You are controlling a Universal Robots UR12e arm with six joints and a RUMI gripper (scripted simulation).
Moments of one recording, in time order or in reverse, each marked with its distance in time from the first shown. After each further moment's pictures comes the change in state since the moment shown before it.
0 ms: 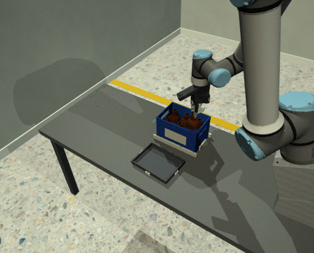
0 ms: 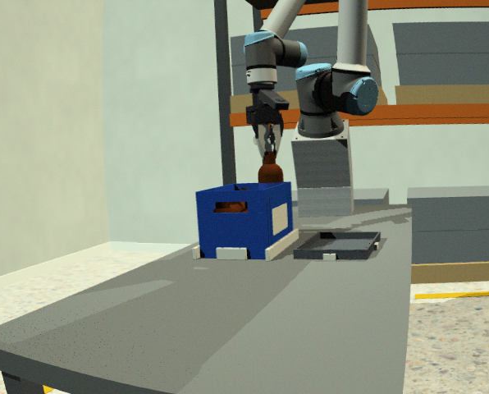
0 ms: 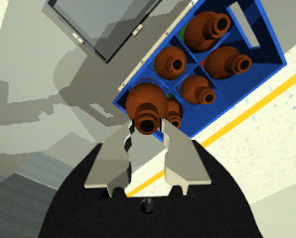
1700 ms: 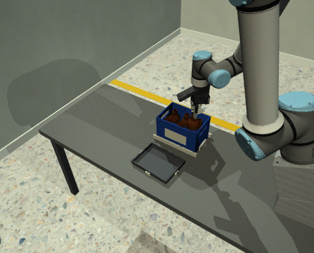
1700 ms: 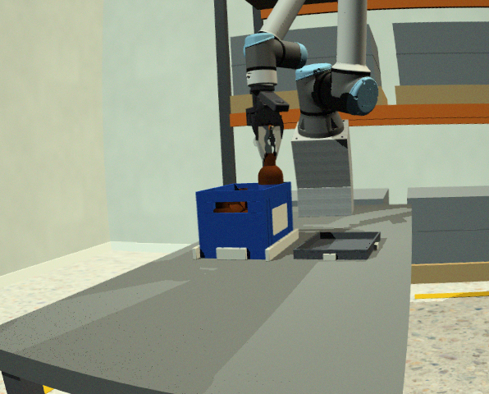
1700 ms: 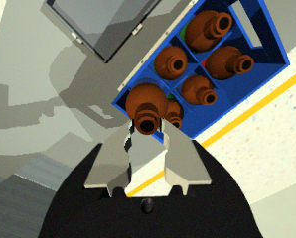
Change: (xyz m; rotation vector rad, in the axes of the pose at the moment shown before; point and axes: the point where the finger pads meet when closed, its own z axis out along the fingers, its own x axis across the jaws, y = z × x) arm 0.000 0.000 0.005 0.000 0.000 0.000
